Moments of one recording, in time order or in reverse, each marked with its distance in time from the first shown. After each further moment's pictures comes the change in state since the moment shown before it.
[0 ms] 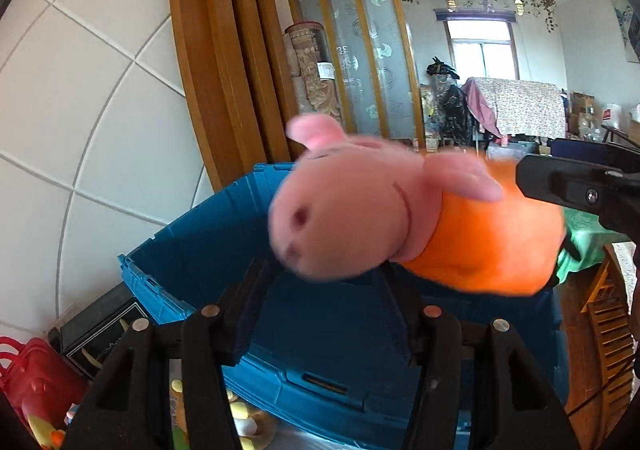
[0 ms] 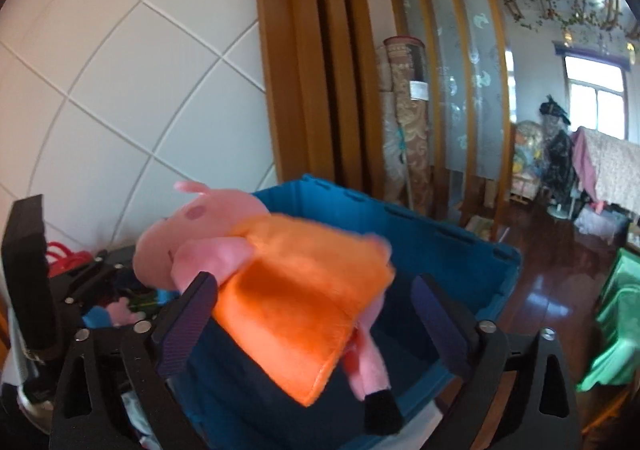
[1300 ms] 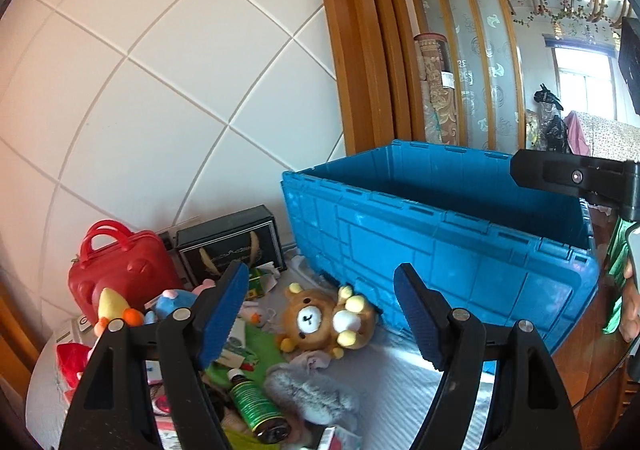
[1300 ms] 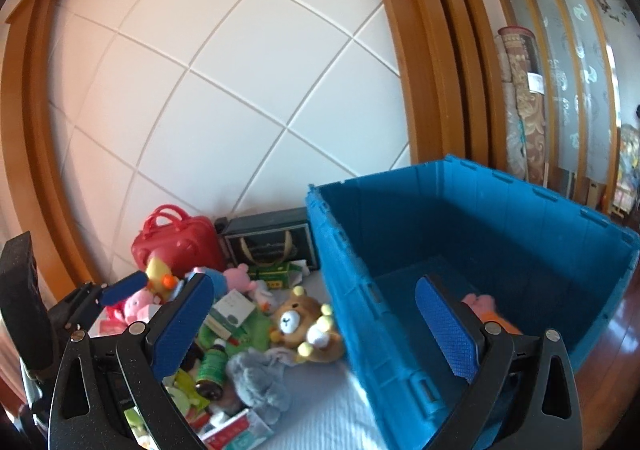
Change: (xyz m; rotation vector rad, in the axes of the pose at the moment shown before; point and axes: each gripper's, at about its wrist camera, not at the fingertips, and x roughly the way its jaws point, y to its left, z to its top) left arm -0.171 0.065 -0.123 -0.211 0.001 0.371; right arm -0.038 0.124 -0.058 -0.080 0.042 0.437
